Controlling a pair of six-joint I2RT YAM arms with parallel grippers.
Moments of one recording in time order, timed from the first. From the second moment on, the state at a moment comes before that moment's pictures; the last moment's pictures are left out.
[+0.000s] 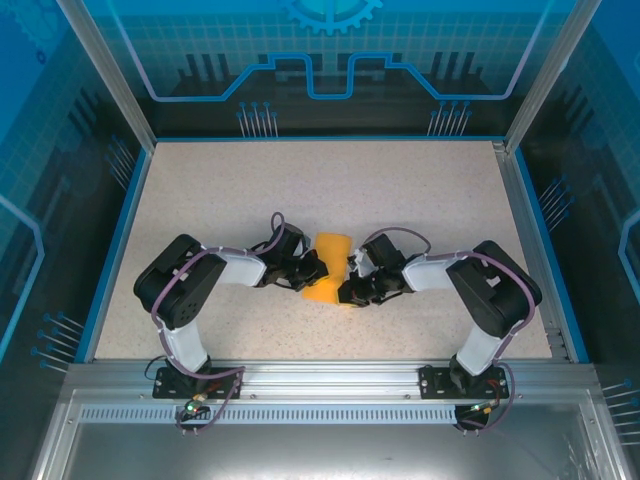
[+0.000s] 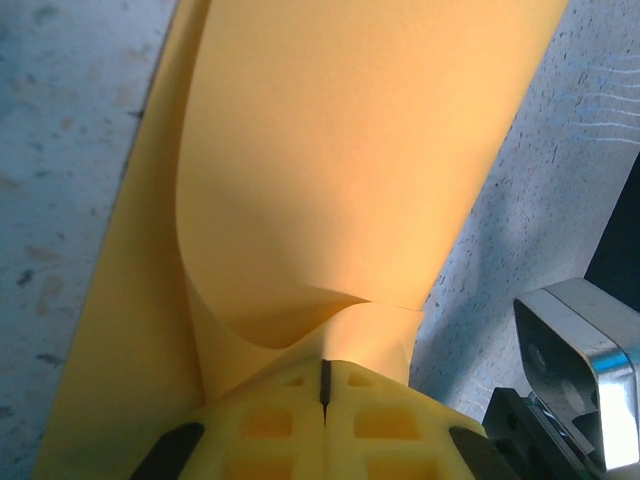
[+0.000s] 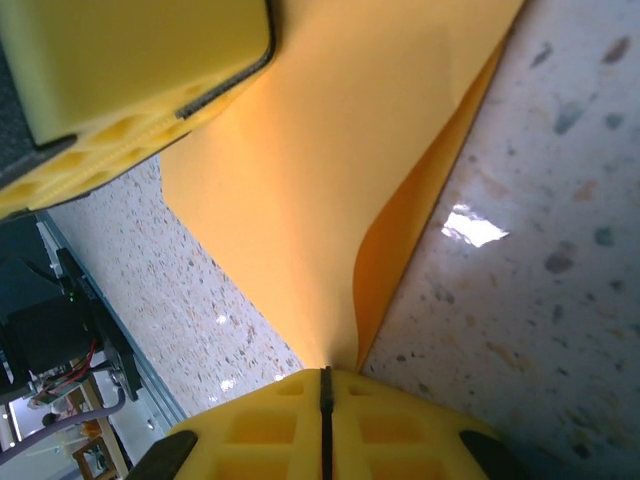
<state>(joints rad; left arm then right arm) -0.55 1.80 0.75 0.18 0.48 -1.10 0.59 1.71 0.68 -0.06 -0.68 0.70</state>
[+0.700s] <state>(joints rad) -0.55 1.80 0.75 0.18 0.48 -1.10 0.60 1.67 0.80 -0.08 -0.63 0.81</state>
